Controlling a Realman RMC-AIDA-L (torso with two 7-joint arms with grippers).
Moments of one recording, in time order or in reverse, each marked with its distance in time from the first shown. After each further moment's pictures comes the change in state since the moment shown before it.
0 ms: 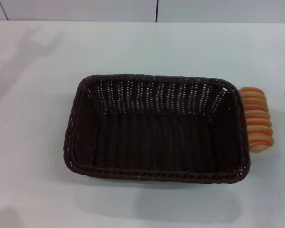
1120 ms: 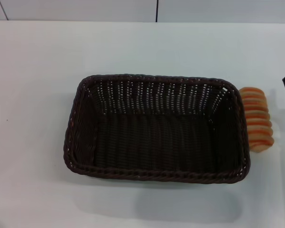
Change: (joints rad) left arm 0.111 -0.003 -0.133 0.497 -0.603 0.017 1.076; right arm -0.091 -0.088 0.005 0.341 -0.020 0.104 -0.096
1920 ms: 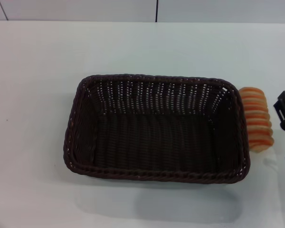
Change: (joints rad) left arm 0.007 0.004 -0.037 -0.020 -0.004 0.007 0.007; right arm -0.160 -0.086 -0.036 0.300 -0.028 0.056 -0.193
